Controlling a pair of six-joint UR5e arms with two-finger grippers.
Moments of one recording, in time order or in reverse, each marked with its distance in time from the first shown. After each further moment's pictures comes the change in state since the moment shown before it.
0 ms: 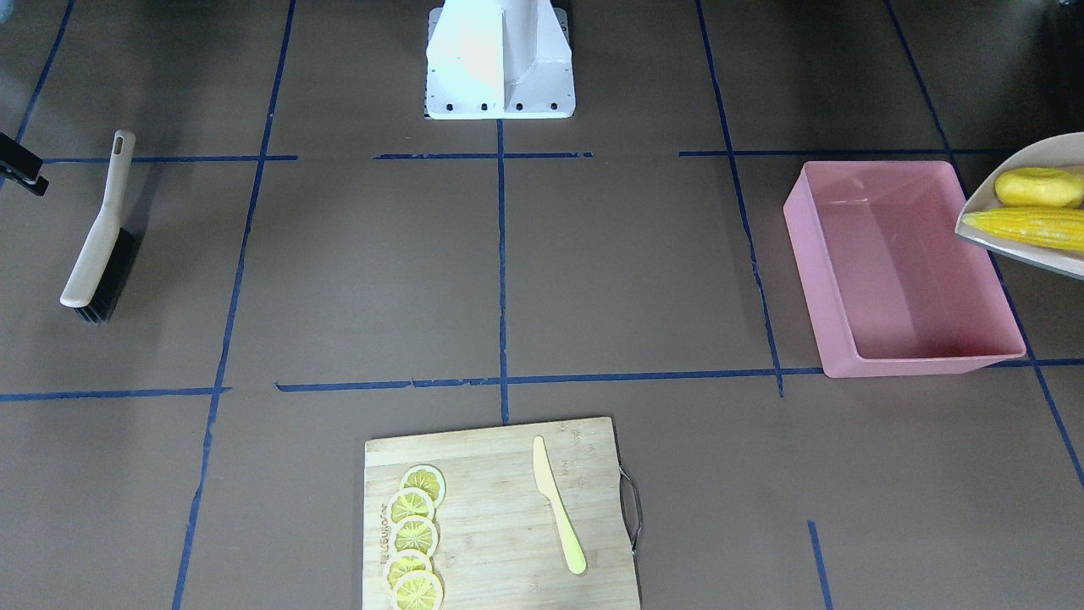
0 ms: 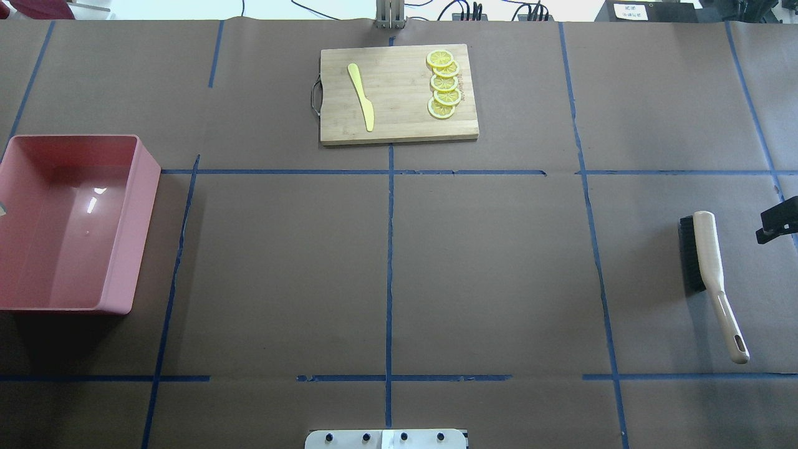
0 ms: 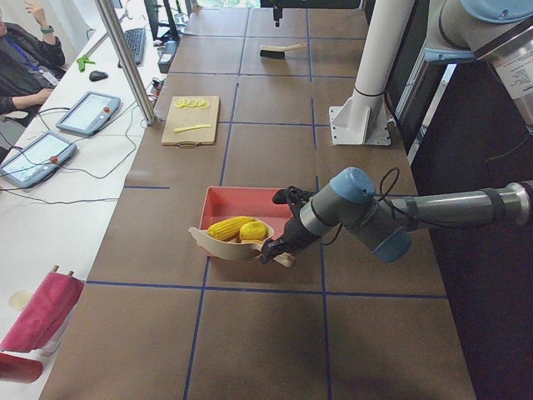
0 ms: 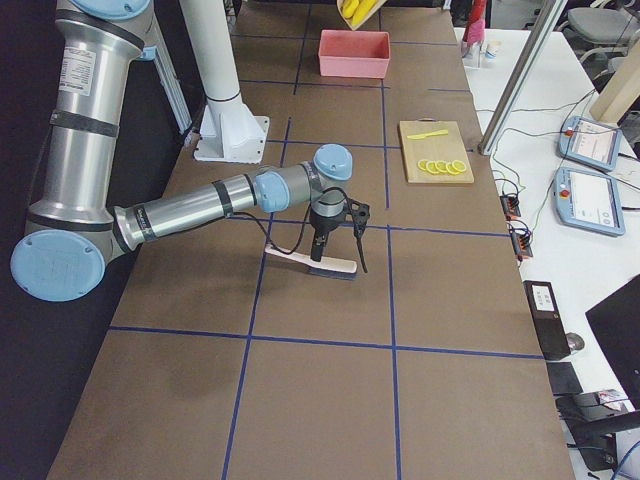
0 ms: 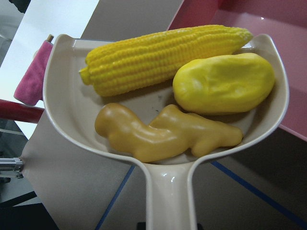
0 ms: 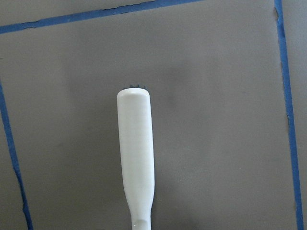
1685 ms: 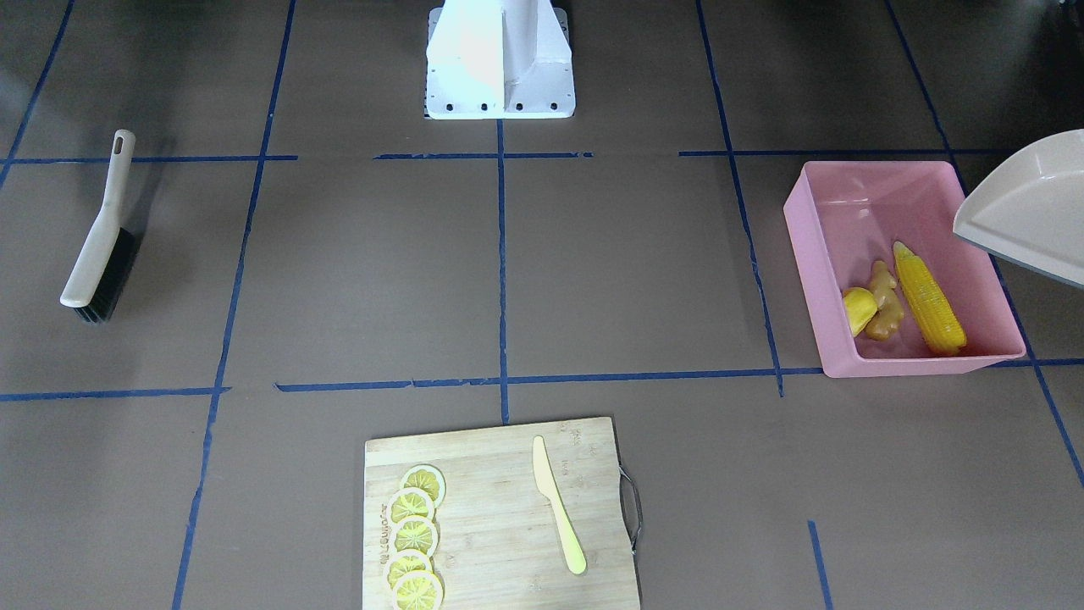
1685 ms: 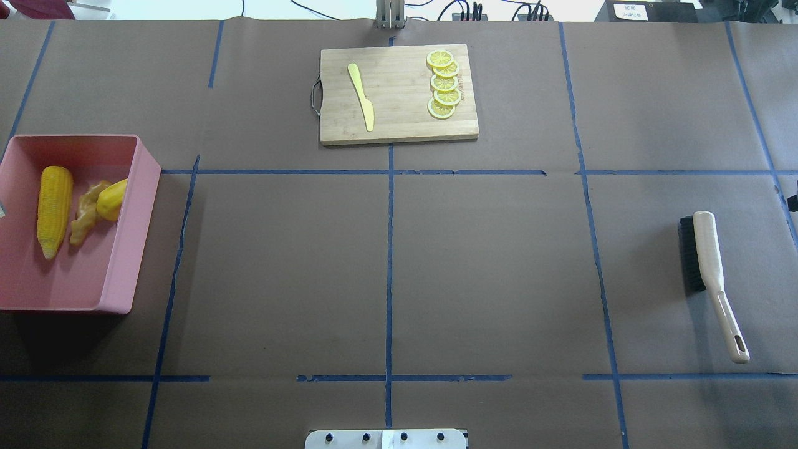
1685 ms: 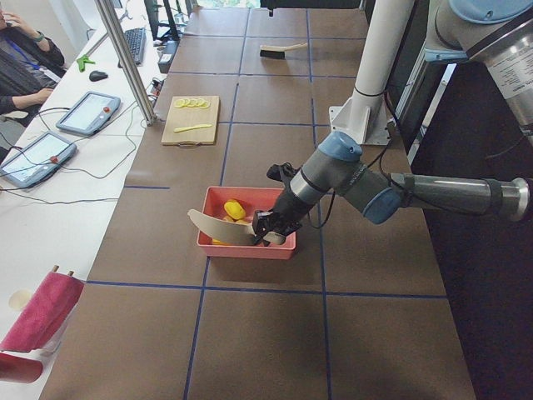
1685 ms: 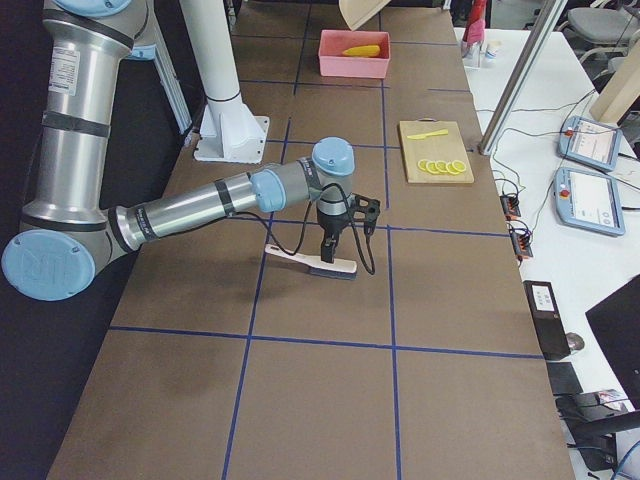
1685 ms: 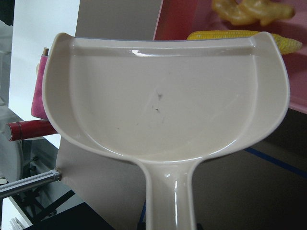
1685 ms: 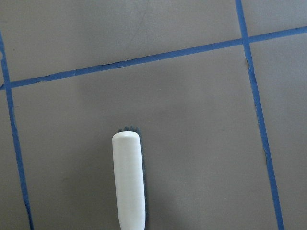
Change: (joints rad) left arm 0.060 -0.021 -0.176 0.242 0.164 0.188; right arm 0.112 0.015 0.004 0.021 -0.010 -0.031
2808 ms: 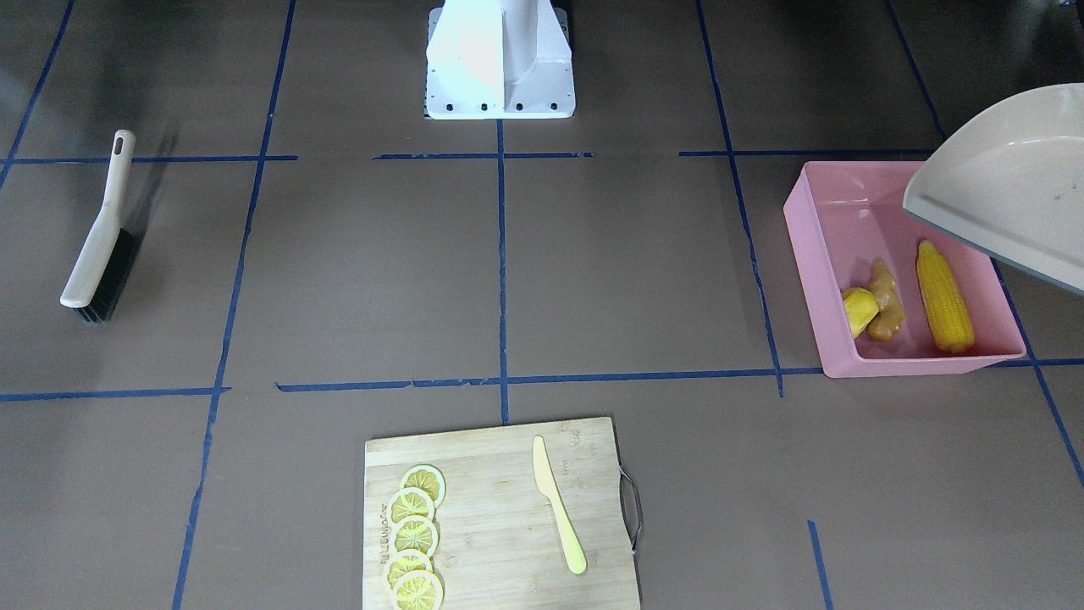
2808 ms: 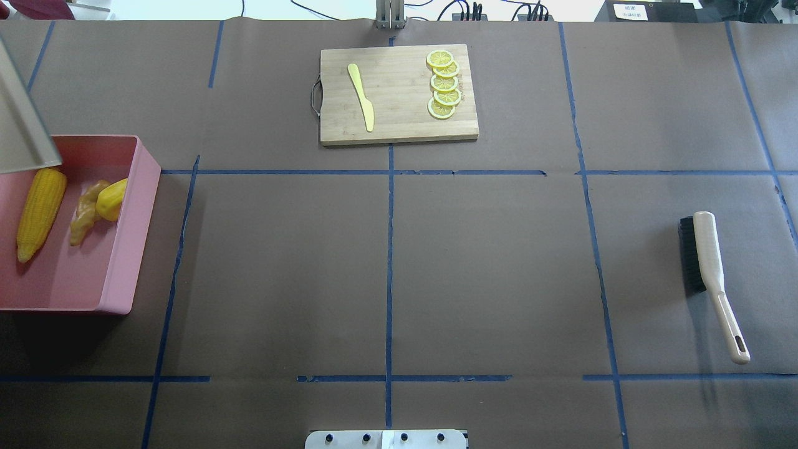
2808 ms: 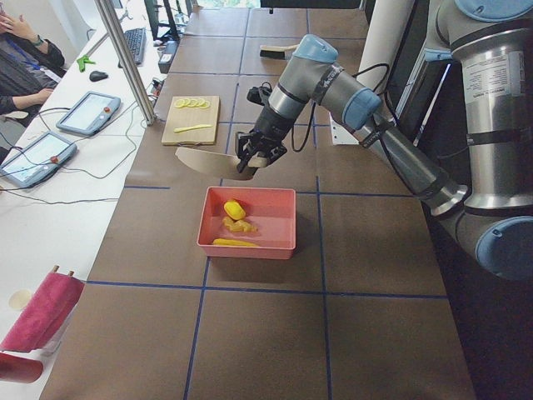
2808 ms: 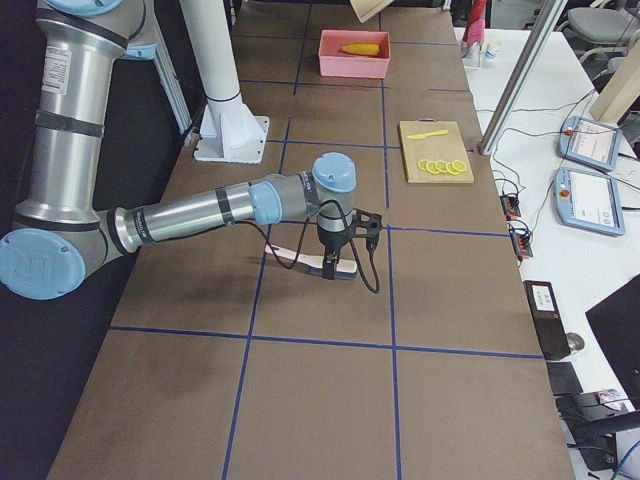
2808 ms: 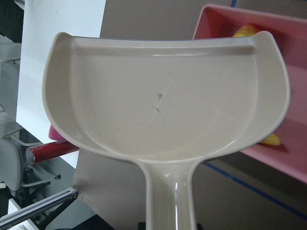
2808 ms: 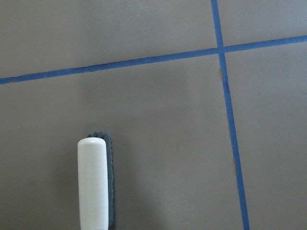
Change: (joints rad) left arm 0.012 -0.425 -0.297 0.760 -0.112 -0.044; right arm 0.066 -0.011 -0.063 -0.001 -0.006 -0.146
